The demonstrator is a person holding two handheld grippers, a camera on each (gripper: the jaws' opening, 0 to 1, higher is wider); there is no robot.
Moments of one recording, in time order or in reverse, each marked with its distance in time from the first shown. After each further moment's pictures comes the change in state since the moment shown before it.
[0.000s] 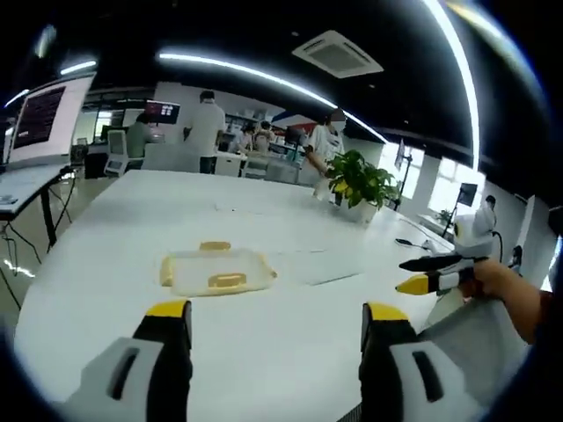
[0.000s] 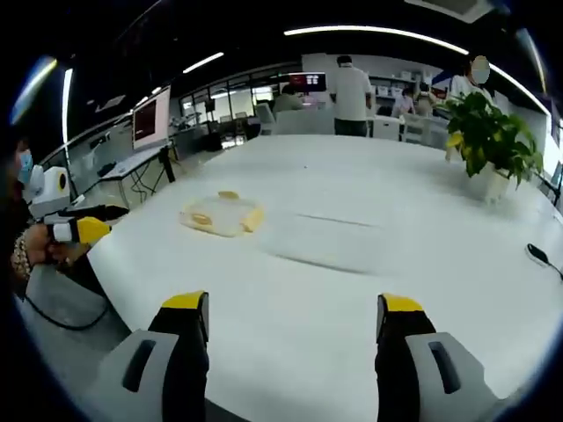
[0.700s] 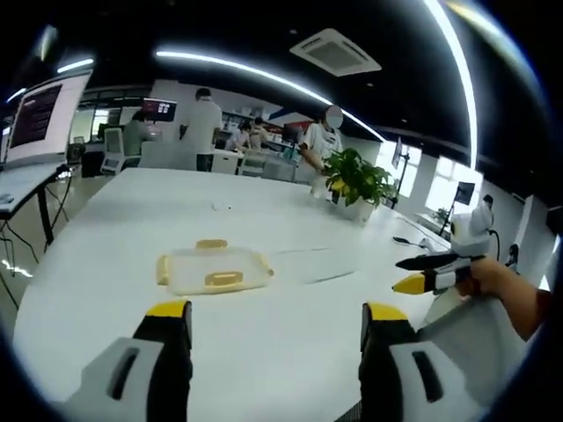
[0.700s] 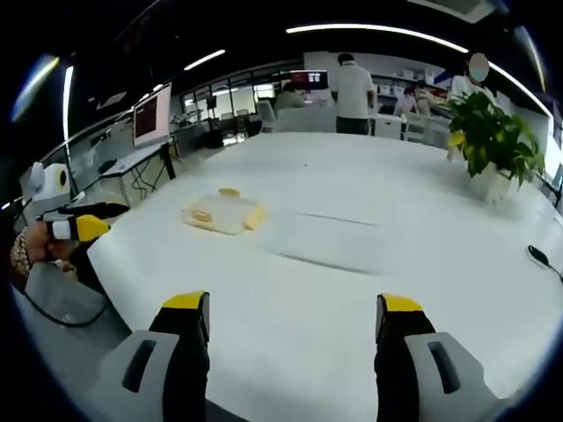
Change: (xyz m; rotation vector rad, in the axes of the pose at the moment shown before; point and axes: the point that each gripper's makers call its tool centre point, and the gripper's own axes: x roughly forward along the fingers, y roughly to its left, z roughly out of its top) left arm -0.001 0.001 0.000 0.016 0.003 0.017; right arm 0.001 0.001 -0.001 -0.008 0.008 0.010
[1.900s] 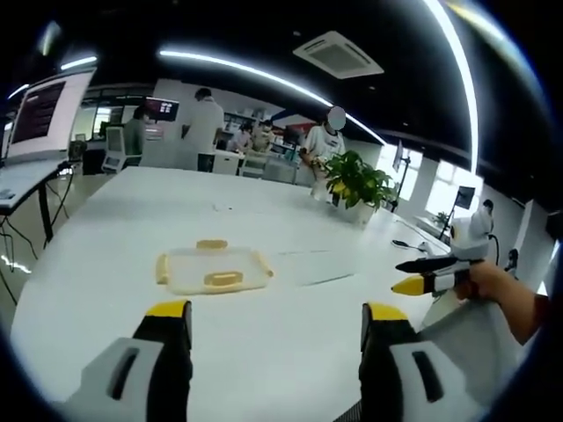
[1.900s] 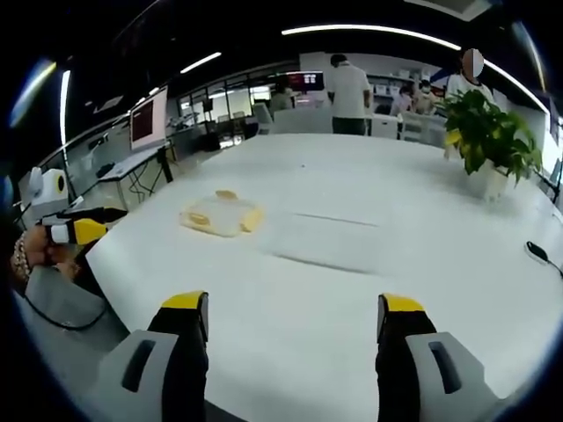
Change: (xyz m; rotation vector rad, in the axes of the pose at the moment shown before) left arm 0.001 -0.001 -0.001 -0.022 0.002 -0.011; right arm -0.001 -0.003 0.001 0.016 -0.008 -0.009
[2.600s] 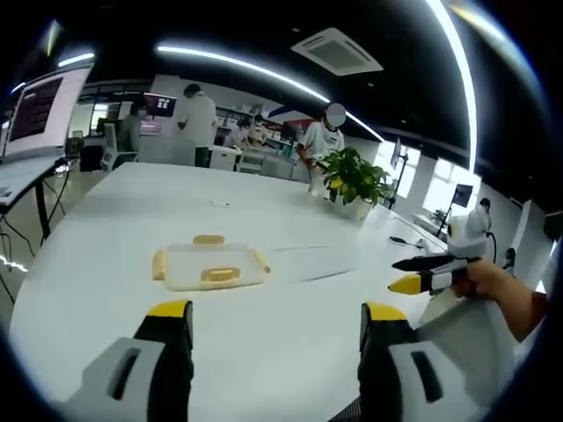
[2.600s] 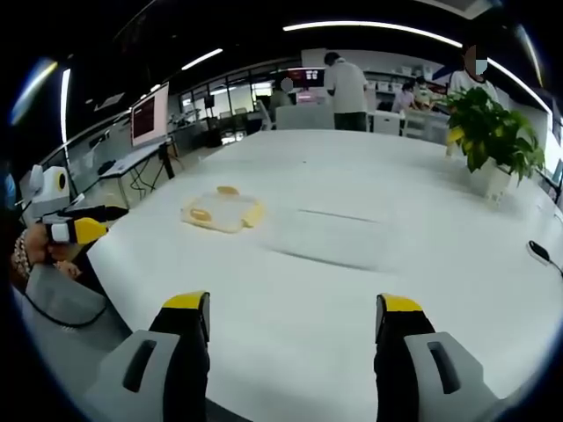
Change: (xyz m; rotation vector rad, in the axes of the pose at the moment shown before) left arm 0.001 -0.002 -0.003 0.002 0.018 -0.011; right arm 0.002 0.002 -0.003 -0.001 0.019 0.010
